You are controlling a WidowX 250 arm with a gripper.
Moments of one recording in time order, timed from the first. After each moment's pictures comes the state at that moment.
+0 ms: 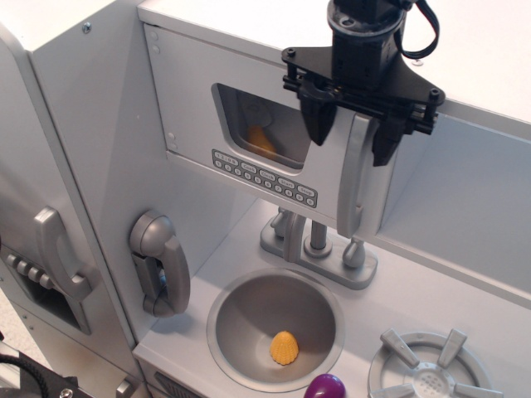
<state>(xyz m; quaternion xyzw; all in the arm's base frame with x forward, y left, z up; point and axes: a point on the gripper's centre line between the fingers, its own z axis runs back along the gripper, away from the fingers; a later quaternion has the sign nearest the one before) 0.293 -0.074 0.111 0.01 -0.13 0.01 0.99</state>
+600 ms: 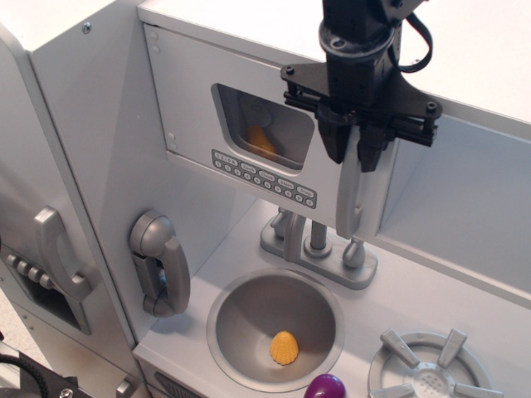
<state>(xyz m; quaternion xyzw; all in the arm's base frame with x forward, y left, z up) 0.288 -0.076 0.105 -0.02 -0.15 0.00 0.99</state>
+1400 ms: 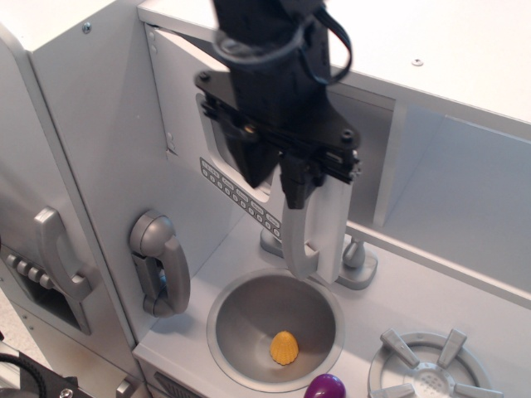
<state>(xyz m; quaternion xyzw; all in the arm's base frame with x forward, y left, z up) 0.212 -0.053 0.132 -0.03 -0.10 -0.08 0.99</state>
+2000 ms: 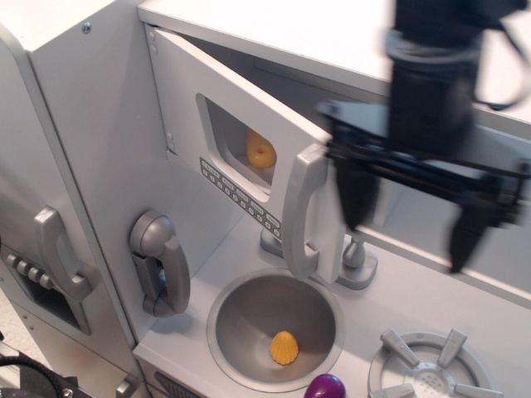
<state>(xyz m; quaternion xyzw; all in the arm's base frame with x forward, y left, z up) 0.215 -0.141 0.131 -0.07 0.02 -0.05 1.00</state>
